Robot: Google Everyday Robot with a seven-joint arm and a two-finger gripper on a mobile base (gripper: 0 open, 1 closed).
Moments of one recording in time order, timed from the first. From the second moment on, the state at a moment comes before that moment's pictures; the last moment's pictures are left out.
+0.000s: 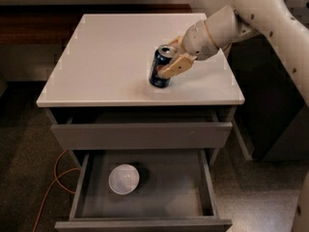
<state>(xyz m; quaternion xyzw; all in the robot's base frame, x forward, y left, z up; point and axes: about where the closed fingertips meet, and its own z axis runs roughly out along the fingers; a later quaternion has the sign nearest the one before) 0.647 -0.059 0.886 -0.65 0.63 0.23 0.36</state>
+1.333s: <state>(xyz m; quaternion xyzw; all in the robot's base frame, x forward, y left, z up) 0.649 -0.050 0.894 -0.66 0.63 0.22 0.35</state>
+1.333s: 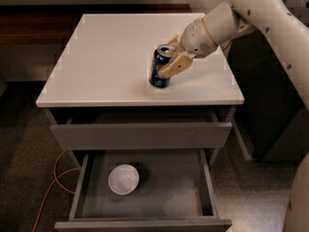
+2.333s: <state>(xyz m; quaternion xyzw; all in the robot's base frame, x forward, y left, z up) 0.677 -0.008 0.935 -0.69 0.62 0.20 0.31</state>
